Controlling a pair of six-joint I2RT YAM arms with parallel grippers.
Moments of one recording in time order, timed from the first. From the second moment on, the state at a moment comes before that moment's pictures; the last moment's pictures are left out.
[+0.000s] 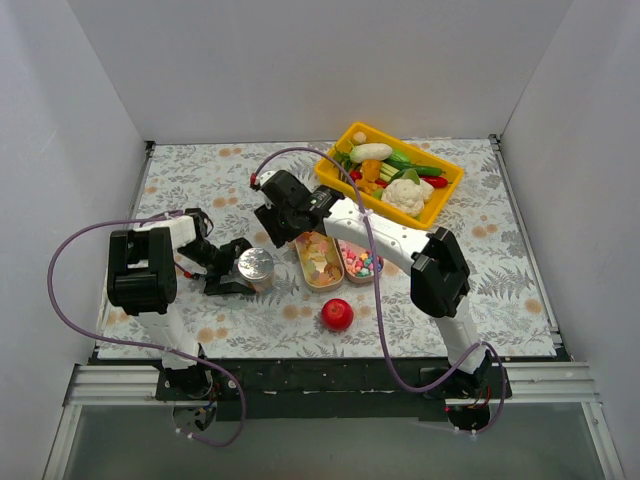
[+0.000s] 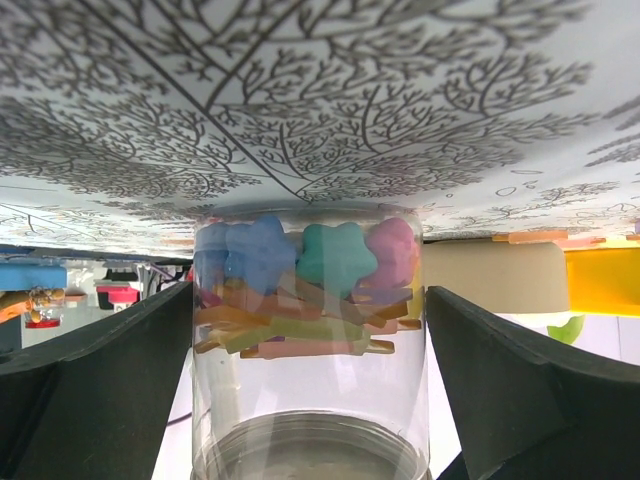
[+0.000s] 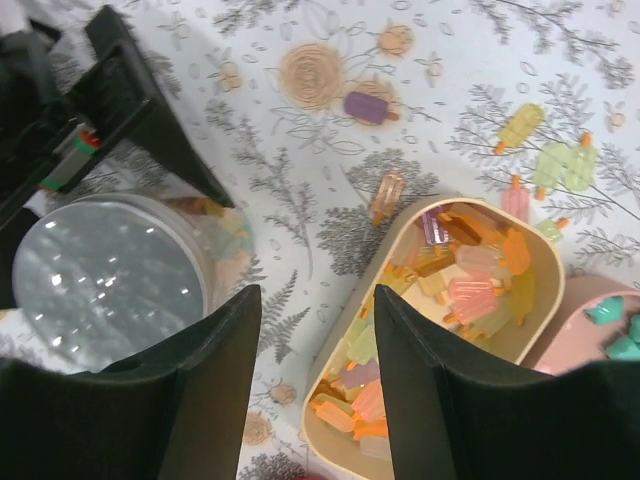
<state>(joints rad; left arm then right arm) 0.05 1.82 0.97 -0.85 0.61 -1.32 0.98 2.09 1.93 -0.71 0.10 0.20</state>
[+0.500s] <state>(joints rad) 0.05 1.82 0.97 -0.85 0.61 -1.32 0.98 2.09 1.93 -0.66 -0.20 0.17</state>
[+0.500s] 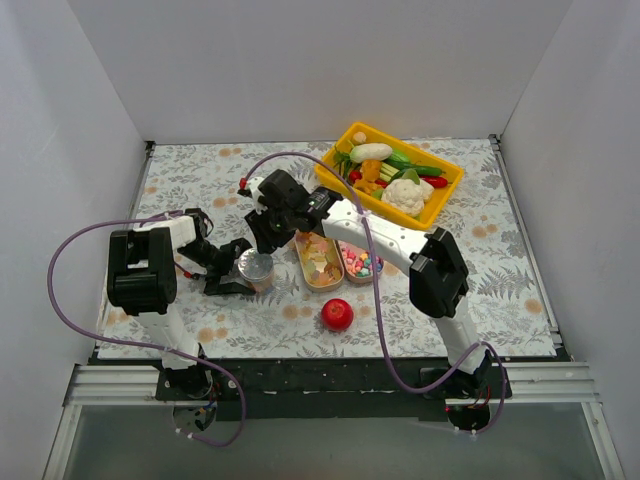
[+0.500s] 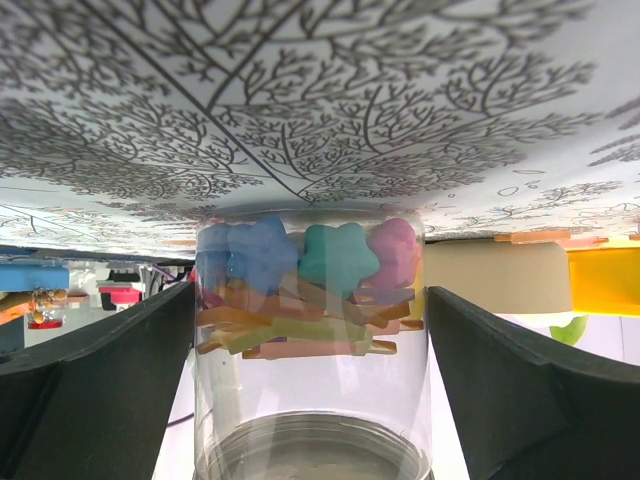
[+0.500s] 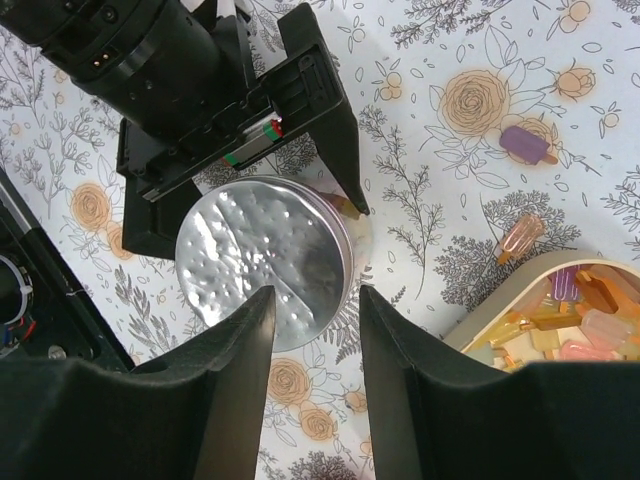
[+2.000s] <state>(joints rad) 0.05 1.82 0.97 -0.85 0.62 -1.31 1.06 2.22 2.04 -0.67 -0.14 0.06</state>
